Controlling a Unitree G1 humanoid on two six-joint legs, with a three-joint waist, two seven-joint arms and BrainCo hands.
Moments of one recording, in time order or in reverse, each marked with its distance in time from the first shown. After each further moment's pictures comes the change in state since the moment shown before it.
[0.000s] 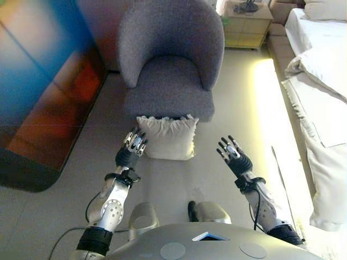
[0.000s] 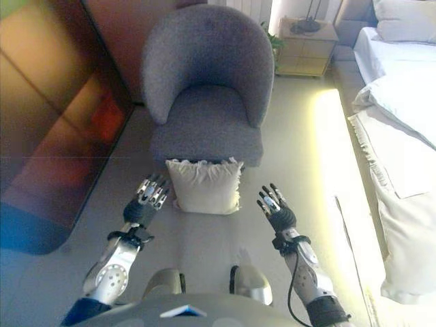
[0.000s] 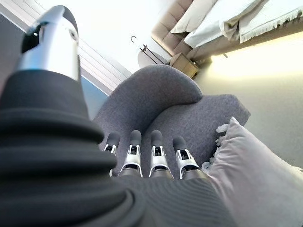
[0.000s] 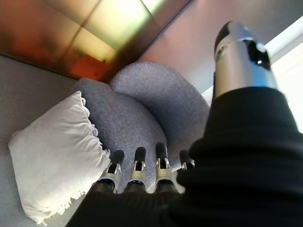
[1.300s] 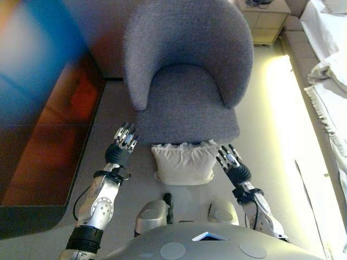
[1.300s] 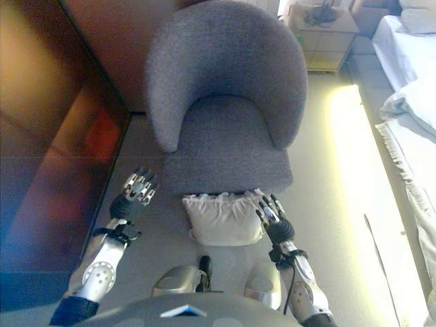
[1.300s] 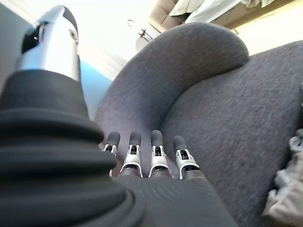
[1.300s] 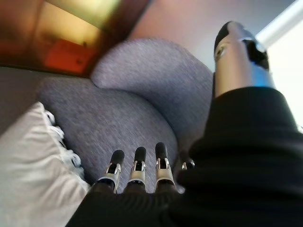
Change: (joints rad) left arm 0.006 0.065 0.037 -0.018 0.020 0.003 -0.018; right arm 0.074 0.058 0.004 -0.040 0.011 -0.045 -0.018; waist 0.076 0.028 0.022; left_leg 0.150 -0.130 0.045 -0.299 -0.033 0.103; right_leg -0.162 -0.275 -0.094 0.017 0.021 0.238
